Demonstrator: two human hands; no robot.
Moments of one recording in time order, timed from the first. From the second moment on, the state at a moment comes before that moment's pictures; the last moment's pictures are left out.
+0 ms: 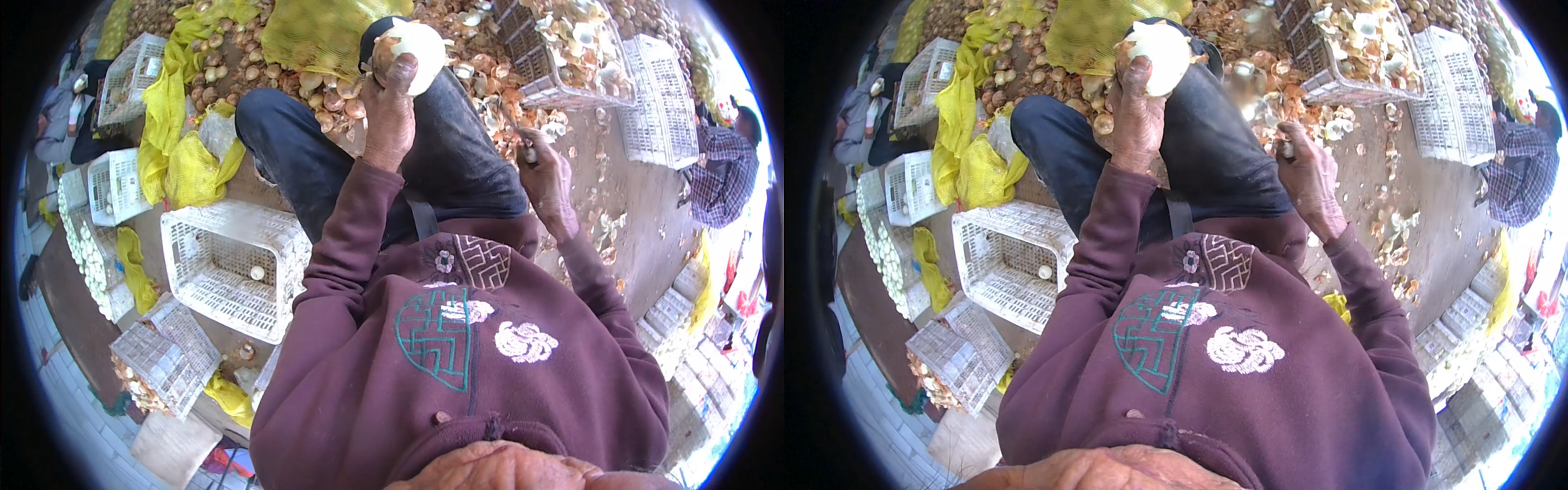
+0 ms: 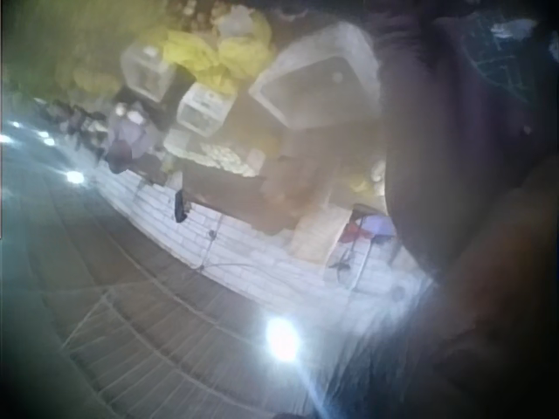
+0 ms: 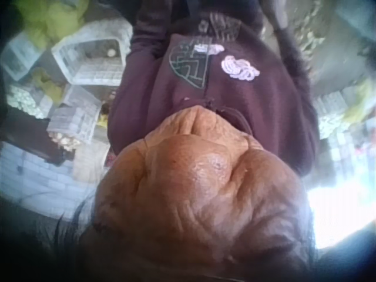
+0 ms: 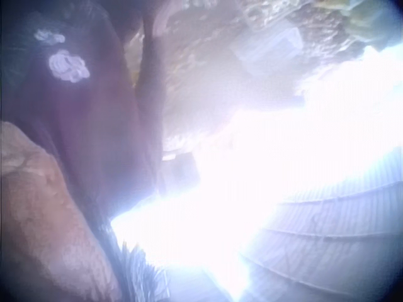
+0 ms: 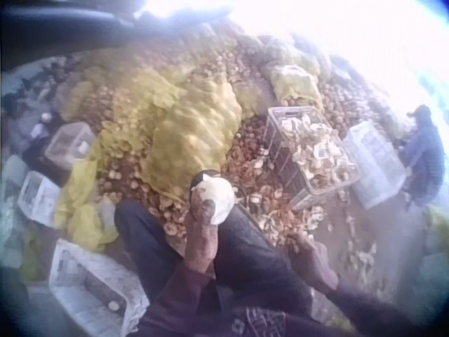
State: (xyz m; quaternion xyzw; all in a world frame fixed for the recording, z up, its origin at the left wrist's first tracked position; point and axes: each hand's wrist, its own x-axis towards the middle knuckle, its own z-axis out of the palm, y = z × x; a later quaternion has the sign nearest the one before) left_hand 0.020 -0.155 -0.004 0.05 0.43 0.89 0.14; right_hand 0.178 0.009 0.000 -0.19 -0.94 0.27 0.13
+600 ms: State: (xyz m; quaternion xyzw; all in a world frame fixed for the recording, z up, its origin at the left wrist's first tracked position) left_hand 0.038 -0.159 -0.001 0.05 0.48 0.86 0.18; right_hand 0.100 -0.015 0.016 -0.12 -0.94 0.27 0.20
